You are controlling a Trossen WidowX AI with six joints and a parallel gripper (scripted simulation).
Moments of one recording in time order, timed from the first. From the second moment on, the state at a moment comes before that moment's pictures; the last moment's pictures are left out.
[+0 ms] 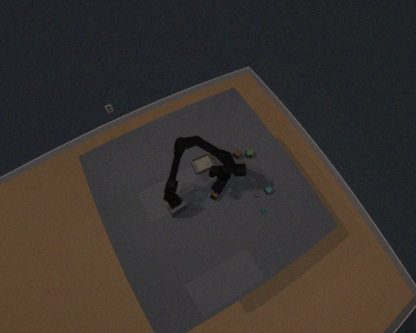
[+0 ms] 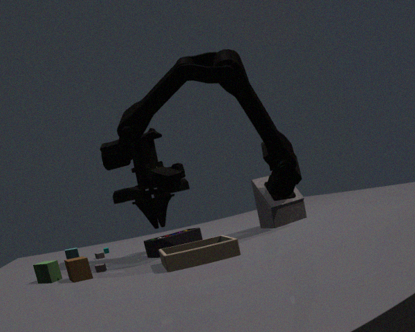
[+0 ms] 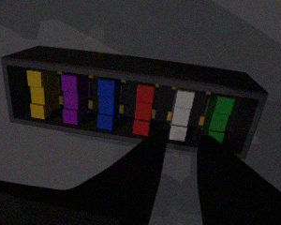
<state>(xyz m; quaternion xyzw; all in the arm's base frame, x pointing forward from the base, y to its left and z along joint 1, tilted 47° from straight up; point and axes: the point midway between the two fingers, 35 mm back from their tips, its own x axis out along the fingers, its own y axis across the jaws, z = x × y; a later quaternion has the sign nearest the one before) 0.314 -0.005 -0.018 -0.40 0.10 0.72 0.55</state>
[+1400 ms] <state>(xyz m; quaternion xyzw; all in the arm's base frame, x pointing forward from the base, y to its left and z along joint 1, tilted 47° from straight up) 0.312 0.016 -0.037 -0.40 0.10 0.72 0.56</state>
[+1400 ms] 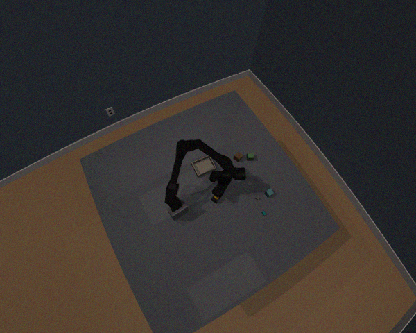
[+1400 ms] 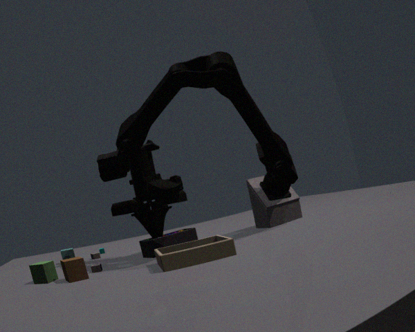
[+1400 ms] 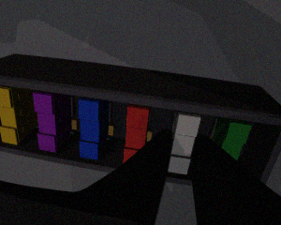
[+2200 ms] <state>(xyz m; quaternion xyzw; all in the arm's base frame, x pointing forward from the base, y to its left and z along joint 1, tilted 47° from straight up) 0.312 0.012 -0.033 -0.39 0.10 0.73 0.56</state>
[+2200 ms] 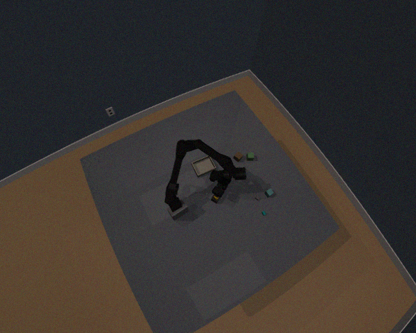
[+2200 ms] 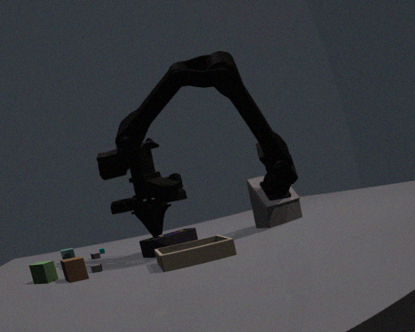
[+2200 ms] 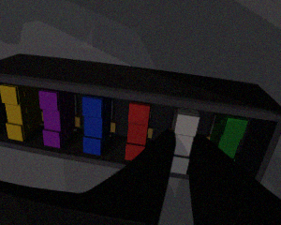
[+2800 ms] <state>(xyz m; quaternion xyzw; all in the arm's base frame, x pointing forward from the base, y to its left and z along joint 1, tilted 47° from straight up) 0.313 0.006 -0.027 -0.39 0.10 0.73 0.56</state>
